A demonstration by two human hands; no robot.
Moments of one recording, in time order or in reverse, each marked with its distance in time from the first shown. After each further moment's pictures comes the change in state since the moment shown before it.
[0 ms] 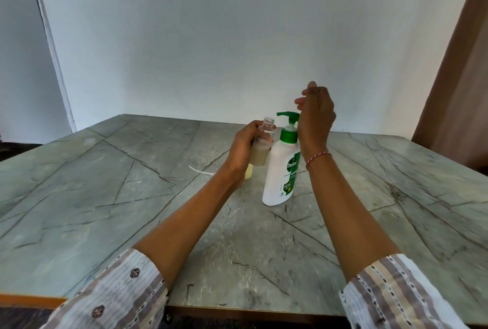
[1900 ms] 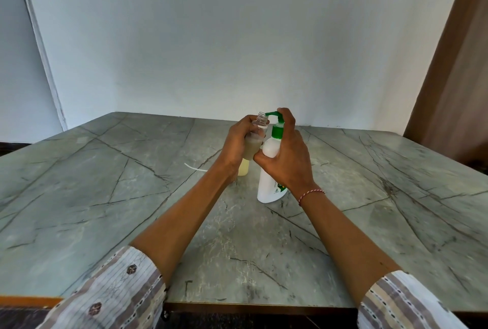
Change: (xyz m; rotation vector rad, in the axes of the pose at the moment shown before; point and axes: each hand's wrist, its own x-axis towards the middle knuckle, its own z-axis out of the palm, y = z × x) left_hand 0.007 -0.001 -0.004 0.005 0.038 0.030; right_hand -0.051 0.055 -0.019 -0.464 -0.429 -0.445
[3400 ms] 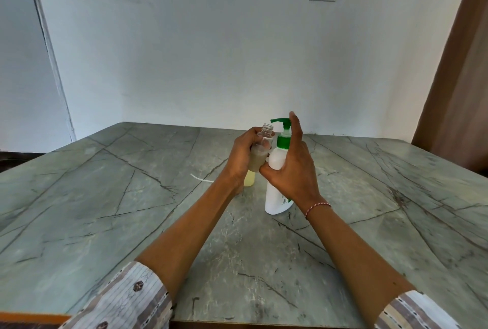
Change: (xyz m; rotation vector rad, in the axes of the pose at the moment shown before) left_hand -0.001 0.000 -0.001 -0.023 0.008 -0.011; right_hand -0.002 -0.001 0.004 0.067 0.000 0.064
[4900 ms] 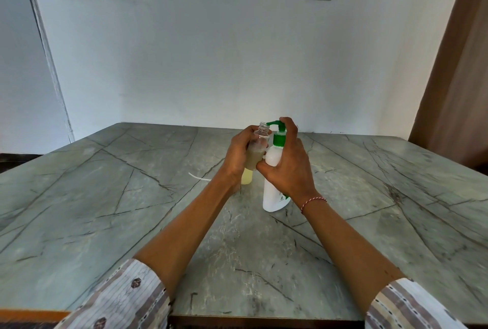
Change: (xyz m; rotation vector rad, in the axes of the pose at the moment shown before) left_hand 0.002 -0.002 -0.002 -0.011 -0.017 0.020; right_hand 0.002 0.003 0.000 -0.012 -0.001 -0.034
